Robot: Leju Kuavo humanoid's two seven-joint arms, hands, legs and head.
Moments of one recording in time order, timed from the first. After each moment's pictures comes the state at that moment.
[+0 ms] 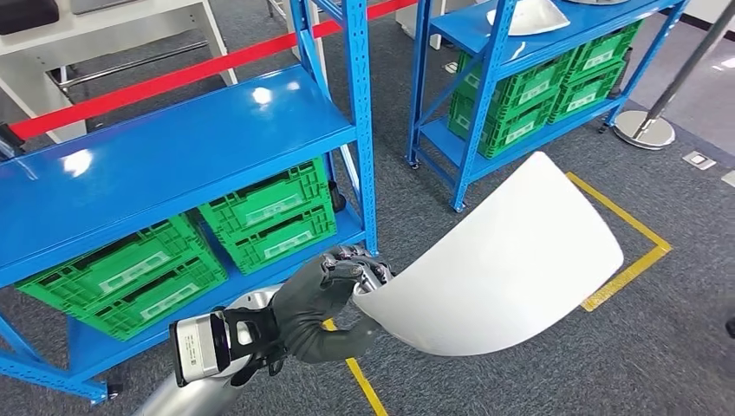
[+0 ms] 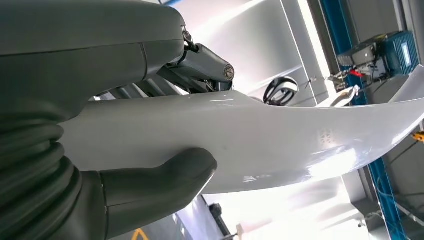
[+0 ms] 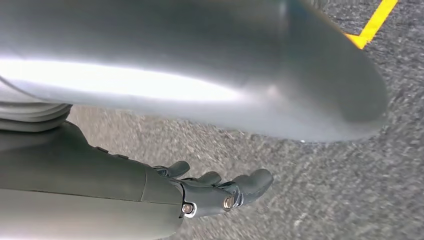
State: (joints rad) left arm -0.43 -0.02 -0.72 -1.59 0.09 -0.36 -0.61; right arm -0.07 -0.01 -1.36 -0.21 0.89 -0.04 0.03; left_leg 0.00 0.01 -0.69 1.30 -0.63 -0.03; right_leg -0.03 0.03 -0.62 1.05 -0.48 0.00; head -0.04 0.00
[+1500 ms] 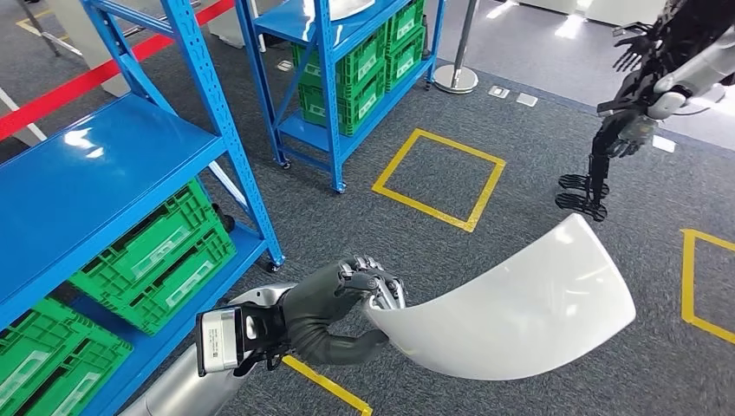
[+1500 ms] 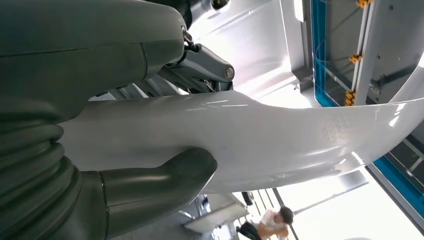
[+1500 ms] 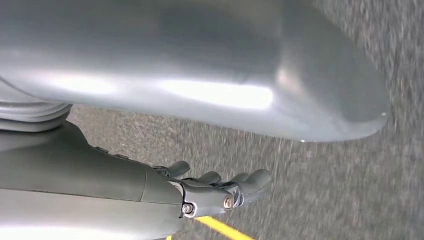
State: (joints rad) left arm -0.45 0.01 -0.73 -1.55 0.09 -0.46 -0.60; right arm -0.01 -0.19 -1.35 -0.27 0.99 0.03 0.06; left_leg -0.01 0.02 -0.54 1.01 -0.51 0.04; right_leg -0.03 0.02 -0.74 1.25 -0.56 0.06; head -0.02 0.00
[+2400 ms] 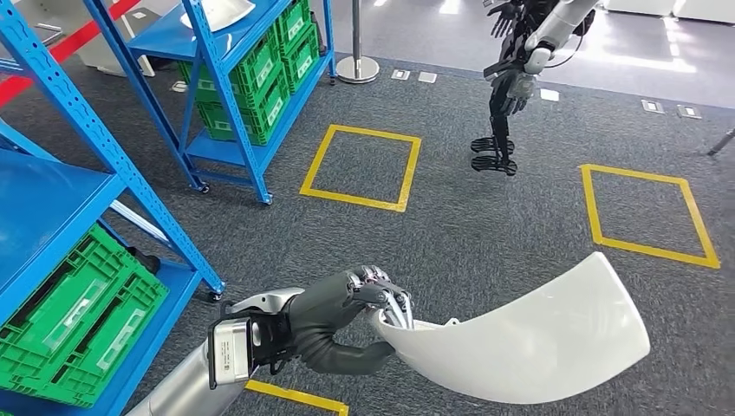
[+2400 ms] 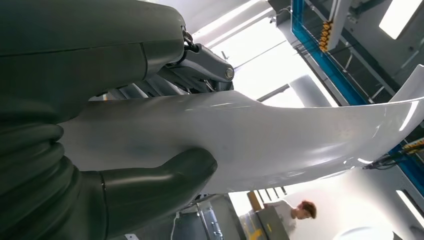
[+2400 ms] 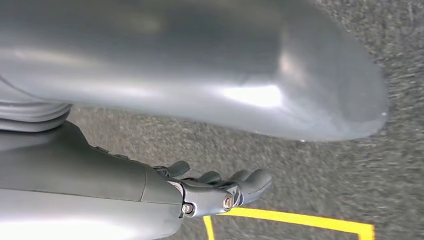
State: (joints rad) left arm -0.43 0.00 -0.73 -1.55 0.04 -0.48 -0.60; right arm -0.01 -0.26 -1.35 -0.30 1.01 0.05 0.02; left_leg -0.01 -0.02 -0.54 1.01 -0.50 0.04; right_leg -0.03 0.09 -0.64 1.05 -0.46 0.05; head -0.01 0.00
